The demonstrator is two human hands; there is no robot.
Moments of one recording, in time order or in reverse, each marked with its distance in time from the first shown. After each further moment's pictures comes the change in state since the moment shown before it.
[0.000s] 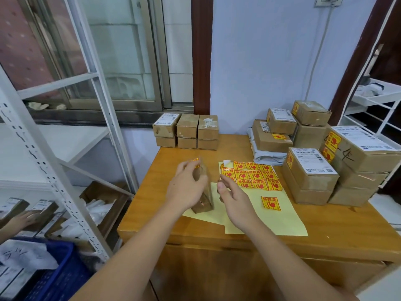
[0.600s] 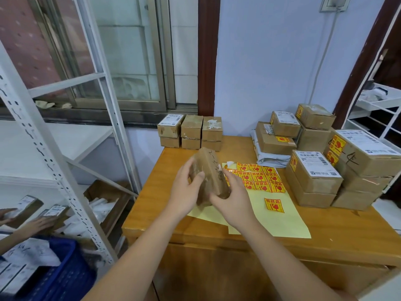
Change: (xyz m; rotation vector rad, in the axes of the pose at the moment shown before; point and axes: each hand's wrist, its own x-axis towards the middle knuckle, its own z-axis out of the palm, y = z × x) left_hand -0.013 -0.016 -0.001 -0.465 0.053 0.028; right_hand 0.004 -0.012 0.014 -0.127 0.127 -0.122
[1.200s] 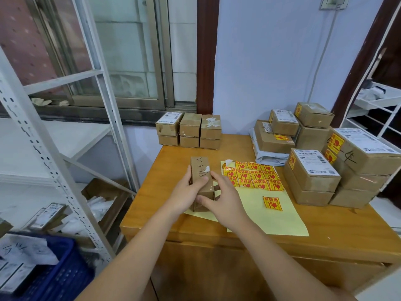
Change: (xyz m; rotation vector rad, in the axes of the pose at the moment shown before) left_hand -0.003 0.001 -0.001 -0.173 -0.212 -0.194; right_hand 0.000 0.001 0.015 -0.035 -0.100 -0.067
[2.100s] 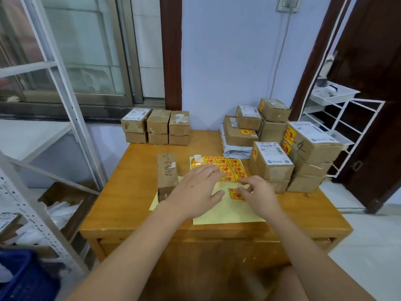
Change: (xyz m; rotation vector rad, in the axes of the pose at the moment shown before) left_hand -0.010 0.036 0.089 1.134 -0.167 0.674; right_hand -0.023 0.081 -0.148 -0.421 0.133 0.158
